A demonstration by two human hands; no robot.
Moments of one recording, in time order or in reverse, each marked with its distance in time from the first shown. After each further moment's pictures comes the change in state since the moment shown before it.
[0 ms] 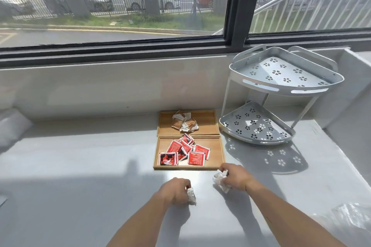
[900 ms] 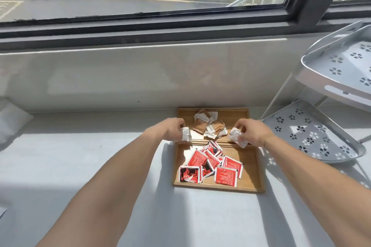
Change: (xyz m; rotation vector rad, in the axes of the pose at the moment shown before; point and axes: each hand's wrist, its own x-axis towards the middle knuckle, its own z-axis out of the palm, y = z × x) left_hand 0.118 -0.074 -0.208 0.036 0.117 0.001; right_hand 0.166 -0.079 -0.092 -0.174 0.151 -0.055
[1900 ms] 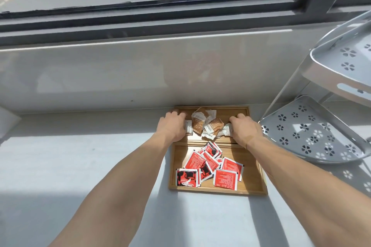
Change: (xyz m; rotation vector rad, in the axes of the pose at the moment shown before) left_hand 0.038 0.009 0.027 0.249 0.268 -0.077; right_hand 0.027 -0.016 0.030 -0.292 0.180 -0.004
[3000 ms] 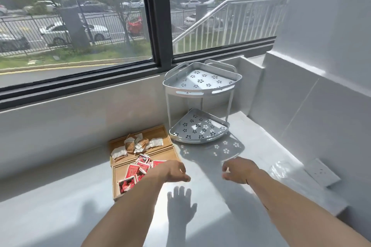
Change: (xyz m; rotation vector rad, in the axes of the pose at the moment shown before) left_hand -0.196 0.198 -0.006 -0.056 -0.378 0.447; right_hand -0.326 0.161 -0.028 0.175 -0.228 0.281
